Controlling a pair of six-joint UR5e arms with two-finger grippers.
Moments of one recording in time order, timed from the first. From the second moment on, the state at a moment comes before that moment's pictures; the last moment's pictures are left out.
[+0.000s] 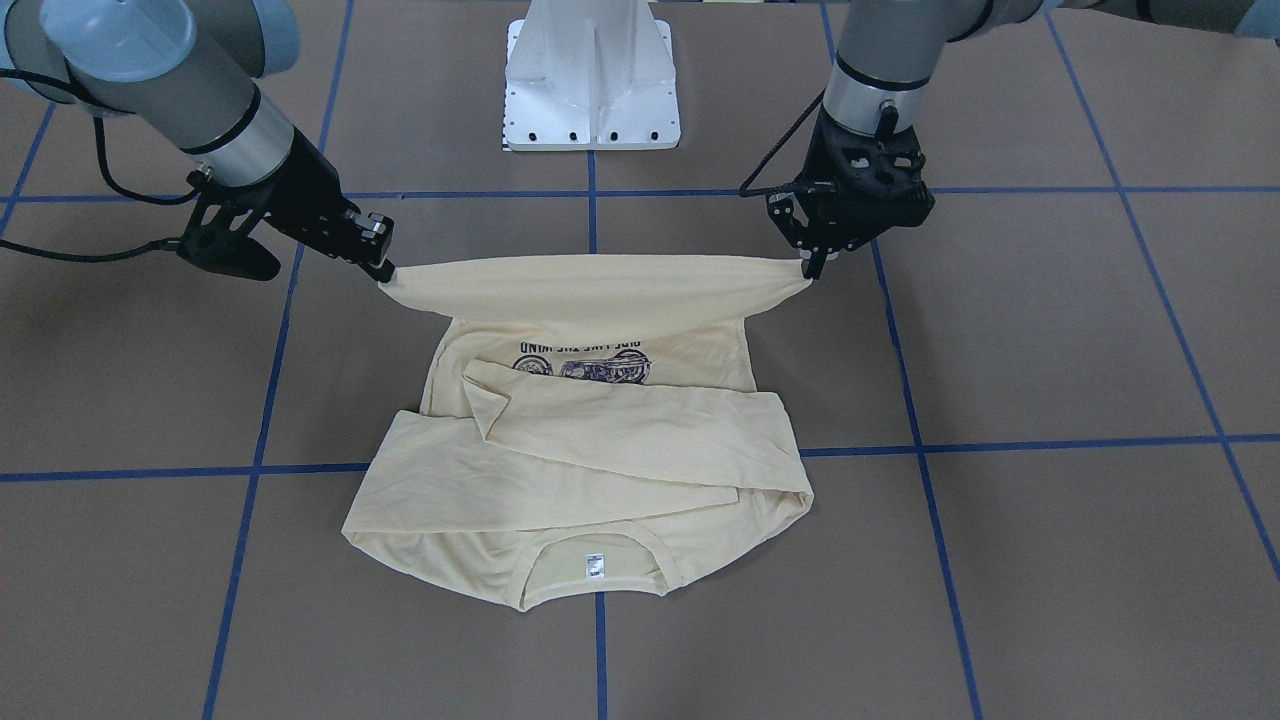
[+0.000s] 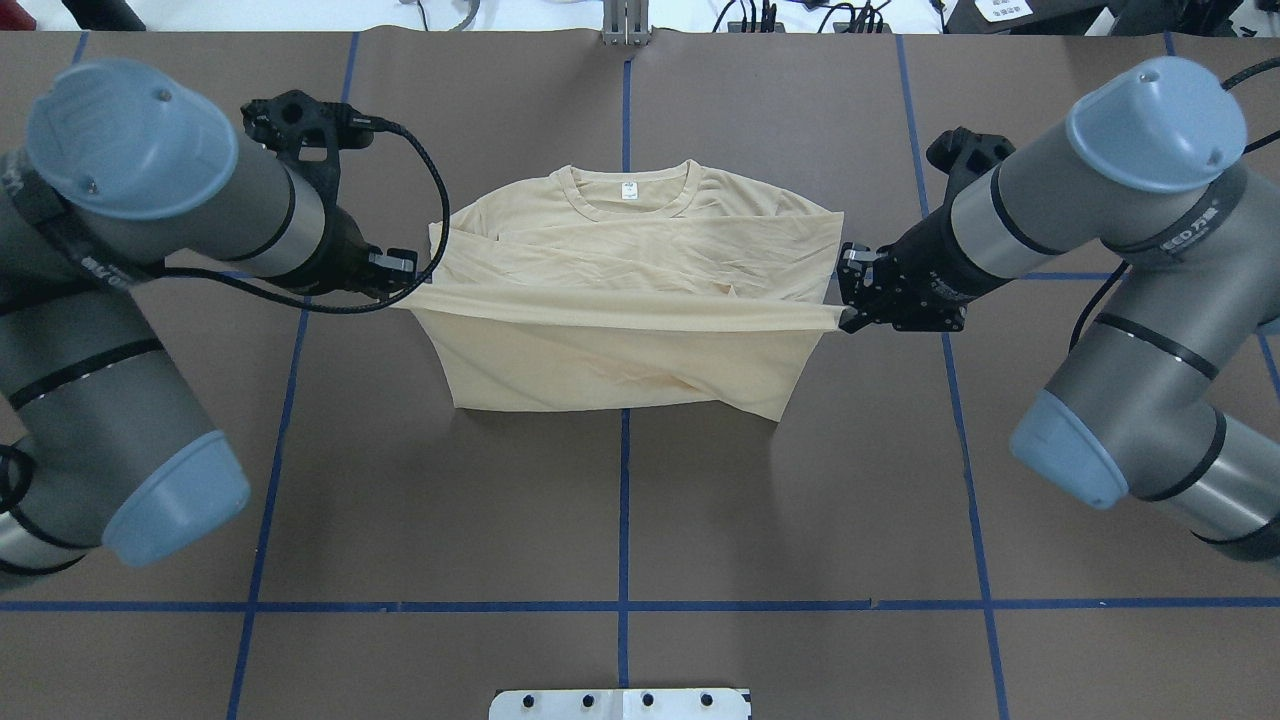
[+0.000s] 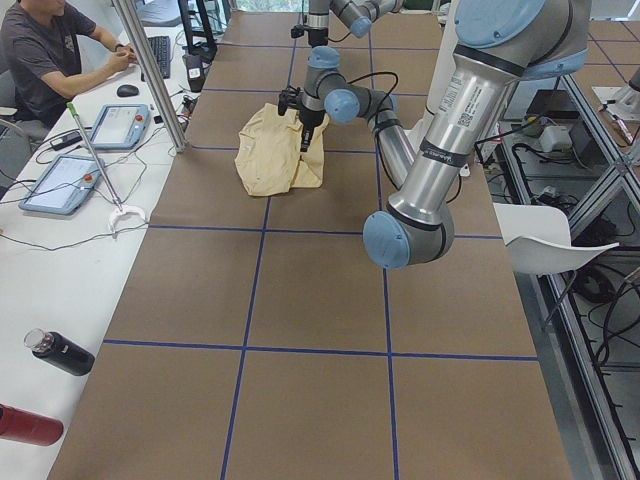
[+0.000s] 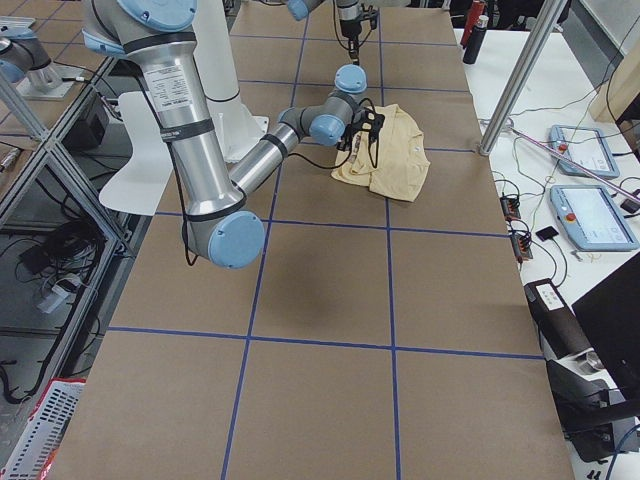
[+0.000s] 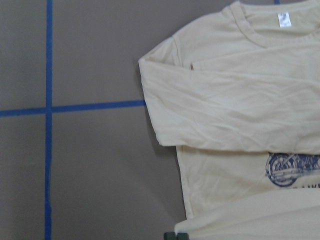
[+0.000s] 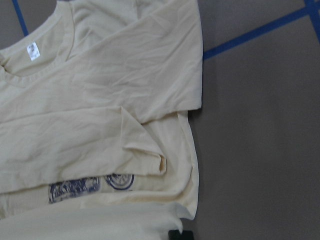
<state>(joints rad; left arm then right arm) -0.74 -2.08 -1.99 -1.47 -1.88 -1.01 0.82 -1.21 1.92 -1.36 2.20 1.48</state>
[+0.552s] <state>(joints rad) -0.83 -2.17 -1.66 -1.78 -1.91 -1.01 0.94 -1.04 1.67 -1.35 2.19 1.39</state>
